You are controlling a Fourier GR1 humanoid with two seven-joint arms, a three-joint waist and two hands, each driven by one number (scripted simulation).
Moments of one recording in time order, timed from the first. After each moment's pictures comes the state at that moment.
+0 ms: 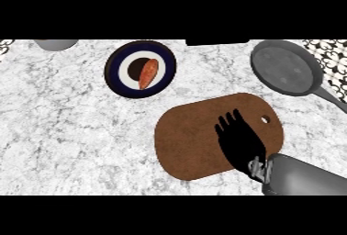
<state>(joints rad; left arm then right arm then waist) 0.76 0.50 -0.48 -1.88 0.43 0.14 0.23 -0.72 -0.65 1.10 -1.63 0.70 0.70 0.65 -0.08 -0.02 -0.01</state>
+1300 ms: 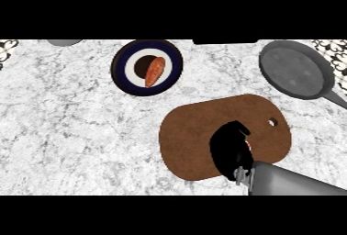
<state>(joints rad) 0.68 0.49 -0.53 -1.82 0.38 0.14 0.24 -0.73 -0.56 1.17 -1.59 0.84 0.71 0.76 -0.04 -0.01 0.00</state>
